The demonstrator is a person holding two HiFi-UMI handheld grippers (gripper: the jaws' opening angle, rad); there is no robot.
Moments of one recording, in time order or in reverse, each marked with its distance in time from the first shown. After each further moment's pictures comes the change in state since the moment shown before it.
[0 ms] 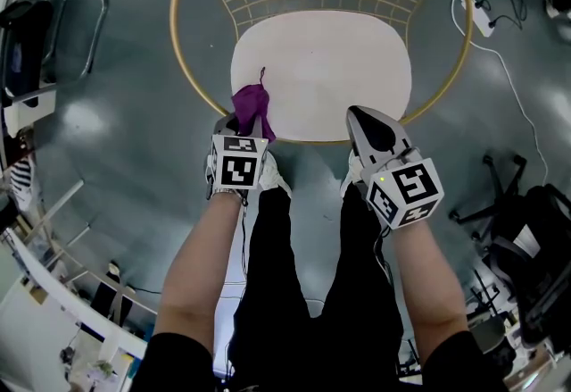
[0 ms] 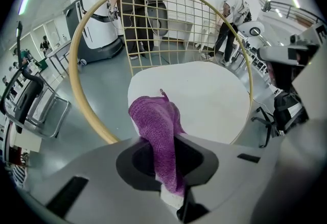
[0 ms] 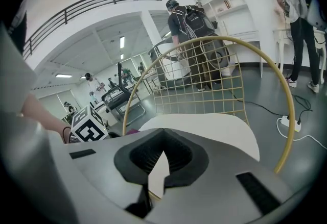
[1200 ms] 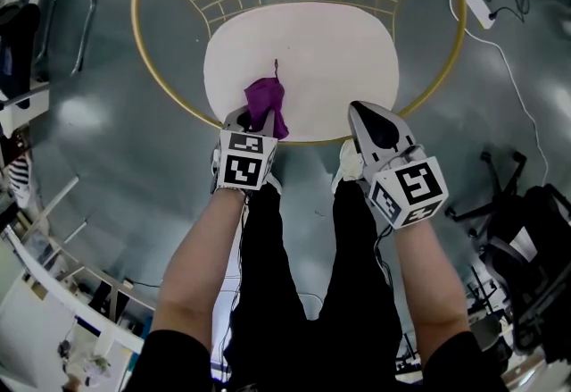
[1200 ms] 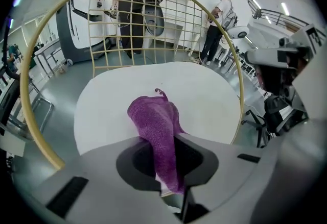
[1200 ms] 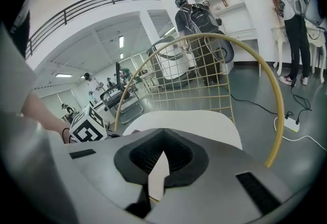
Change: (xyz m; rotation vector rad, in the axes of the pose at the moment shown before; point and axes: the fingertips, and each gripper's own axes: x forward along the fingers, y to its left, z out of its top) left arm 0.040 -0.072 0.025 0.028 -0.044 -0.115; right arm -0.012 -0.054 -0.015 0.004 0.013 0.002
